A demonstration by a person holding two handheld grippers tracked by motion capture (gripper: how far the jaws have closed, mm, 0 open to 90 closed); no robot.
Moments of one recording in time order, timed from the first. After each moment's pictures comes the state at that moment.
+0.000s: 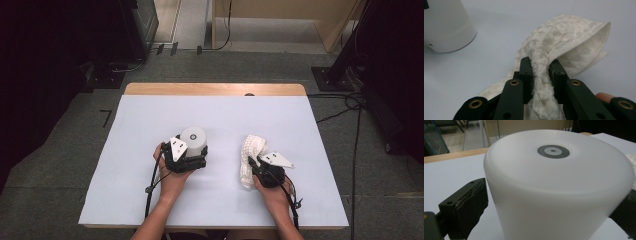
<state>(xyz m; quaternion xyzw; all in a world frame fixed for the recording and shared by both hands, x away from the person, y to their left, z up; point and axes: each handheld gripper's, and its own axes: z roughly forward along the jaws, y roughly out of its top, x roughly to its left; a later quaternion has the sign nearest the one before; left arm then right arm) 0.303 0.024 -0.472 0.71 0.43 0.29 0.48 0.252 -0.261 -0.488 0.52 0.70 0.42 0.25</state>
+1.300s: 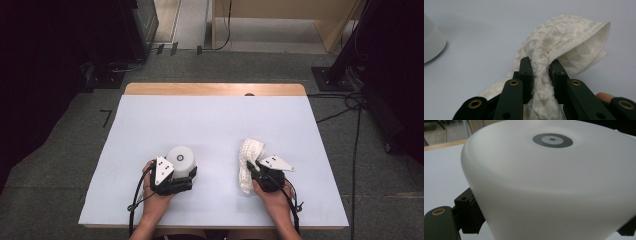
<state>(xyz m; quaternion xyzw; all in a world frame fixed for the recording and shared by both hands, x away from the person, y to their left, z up) 0.241 0.066 -0.473 0.74 0.39 0.25 0.49 0.239 -0.258 -0.484 0.51 0.71 0.42 0.23</state>
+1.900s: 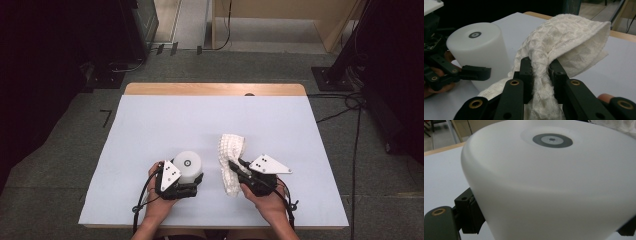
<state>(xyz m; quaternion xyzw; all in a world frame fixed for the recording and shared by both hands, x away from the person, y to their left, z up) 0.234 0.052 -0.473 0.77 0.34 0.24 0.49 0.217 -0.221 -0.422 0.39 0.74 0.52 0.20</state>
